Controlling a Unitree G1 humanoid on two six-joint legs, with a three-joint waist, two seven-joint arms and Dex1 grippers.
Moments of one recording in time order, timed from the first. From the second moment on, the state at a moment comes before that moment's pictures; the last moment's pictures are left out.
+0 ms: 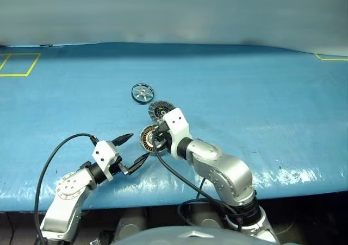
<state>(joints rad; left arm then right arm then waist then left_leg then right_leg) 0.26 0.46 -0.01 -0.27 -0.28 0.01 -0.74 -0.26 0.01 0.39 -0.51 0.22 1.16 0.13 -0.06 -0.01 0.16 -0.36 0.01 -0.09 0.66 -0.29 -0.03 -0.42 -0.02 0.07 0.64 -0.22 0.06</state>
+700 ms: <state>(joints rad) 0.28 0.46 -0.01 -0.27 -0.28 0.01 -0.72 -0.25 0.00 0.42 -0.47 0.21 1.19 0.13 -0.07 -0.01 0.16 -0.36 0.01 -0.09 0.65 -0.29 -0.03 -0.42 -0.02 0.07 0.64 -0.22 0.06</state>
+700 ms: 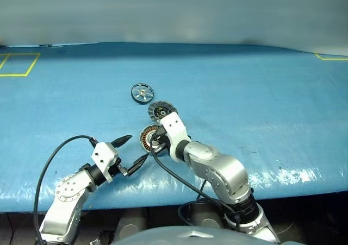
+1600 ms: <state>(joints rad) 0.28 0.46 -0.01 -0.27 -0.28 0.01 -0.72 -0.23 0.00 0.43 -0.43 0.20 1.10 0.14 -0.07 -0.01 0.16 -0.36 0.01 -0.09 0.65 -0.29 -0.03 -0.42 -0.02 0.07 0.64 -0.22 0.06</state>
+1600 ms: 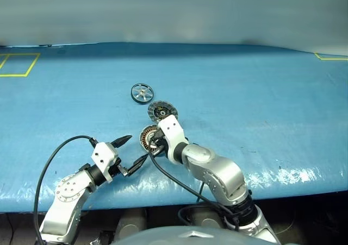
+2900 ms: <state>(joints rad) 0.03 0.61 0.12 -0.23 -0.36 0.28 -0.72 -0.11 -0.16 0.32 -0.63 0.36 1.01 0.32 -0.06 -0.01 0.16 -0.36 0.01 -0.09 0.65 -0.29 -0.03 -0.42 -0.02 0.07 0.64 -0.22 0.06</state>
